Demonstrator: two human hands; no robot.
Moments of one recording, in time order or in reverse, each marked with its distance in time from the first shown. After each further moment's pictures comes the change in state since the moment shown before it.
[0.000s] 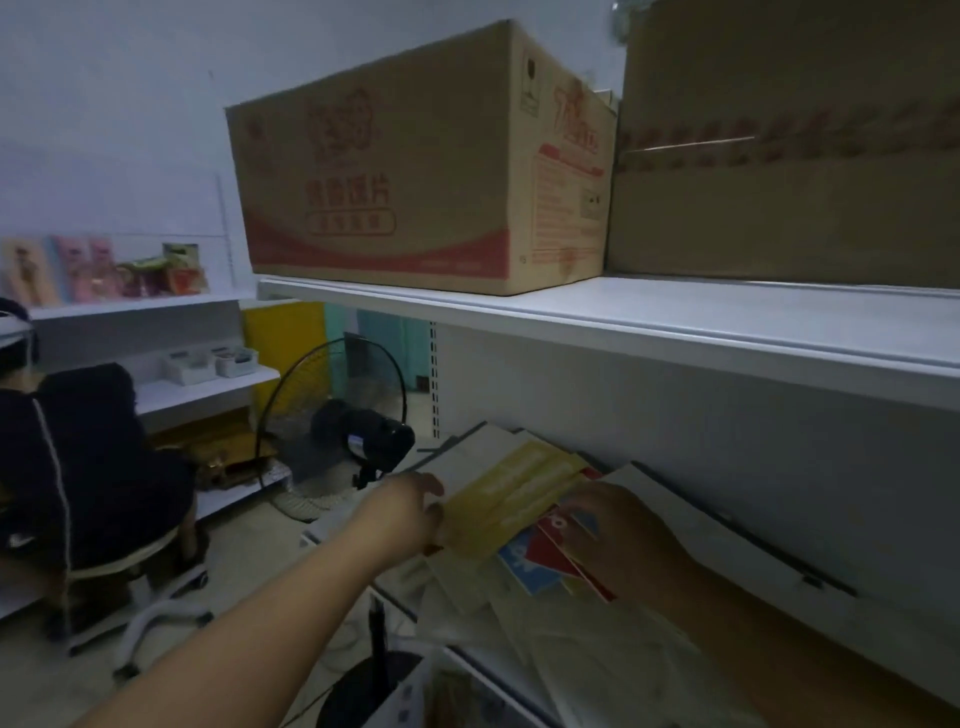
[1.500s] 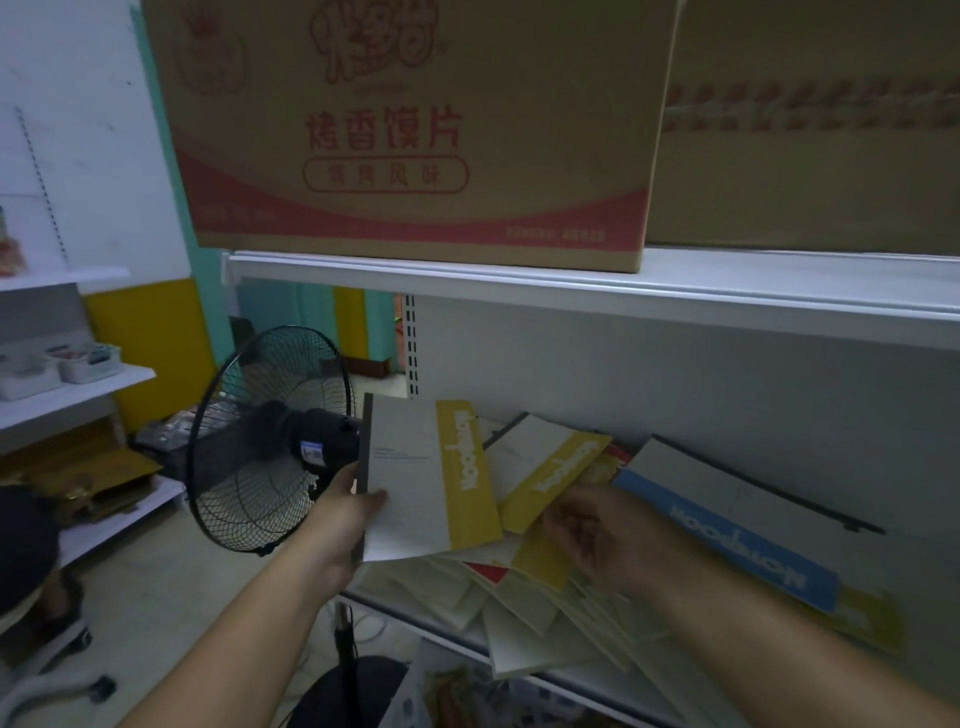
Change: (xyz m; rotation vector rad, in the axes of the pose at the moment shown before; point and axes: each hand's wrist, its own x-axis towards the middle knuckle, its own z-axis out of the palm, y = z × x) left_hand 0.070 -0.121 -0.007 -1.336 -0.203 -0.231; right_hand 0.055 -0.087 0.057 1.577 0.156 1.024
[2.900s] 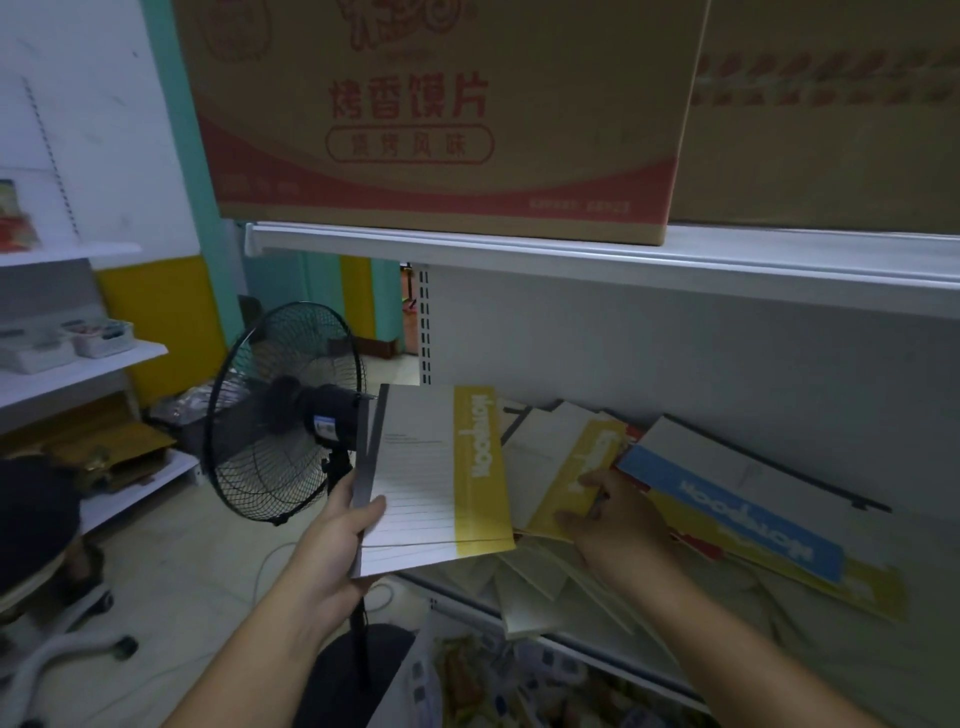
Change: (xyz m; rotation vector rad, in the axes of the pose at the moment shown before) left_hand -0.054 -0.015 -0.008 -0.257 -0.039 -0.015; right_hand -0.015 0.035 -0.007 -1.097 0.295 -0.504
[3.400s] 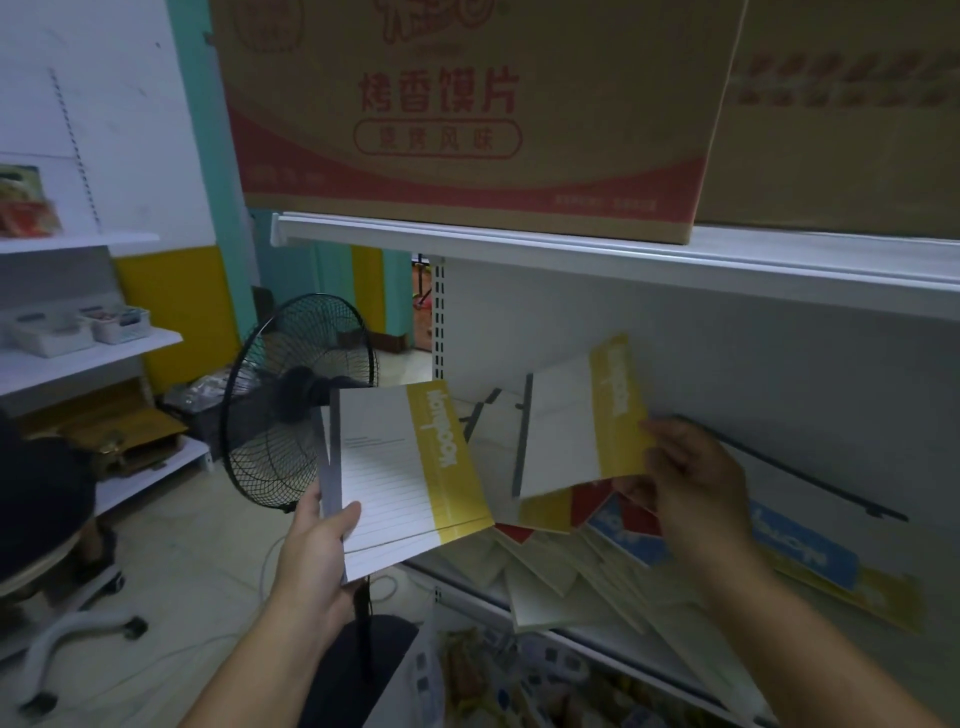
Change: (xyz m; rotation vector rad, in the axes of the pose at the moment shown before) left_hand -0.015 -0.004 -0.015 -0.041 0.237 0.119; right_hand -0.010 -0.018 -0.038 0.624 0.210 -0.146
